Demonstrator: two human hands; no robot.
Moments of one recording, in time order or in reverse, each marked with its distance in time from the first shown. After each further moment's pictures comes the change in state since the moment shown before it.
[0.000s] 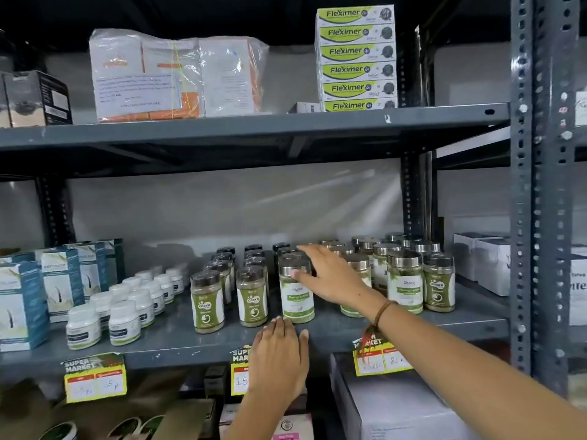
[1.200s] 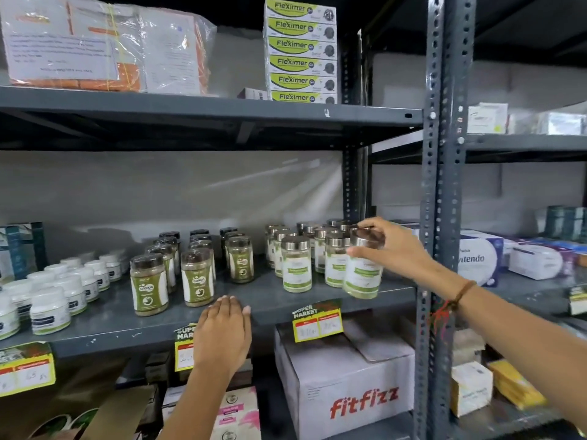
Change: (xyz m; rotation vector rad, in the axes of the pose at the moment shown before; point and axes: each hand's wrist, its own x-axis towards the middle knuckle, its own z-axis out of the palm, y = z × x) left_hand -0.010 0.002 -0.001 0.031 0.116 0.031; right_hand -0.125 0.092 -0.134 0.059 0.218 0.320
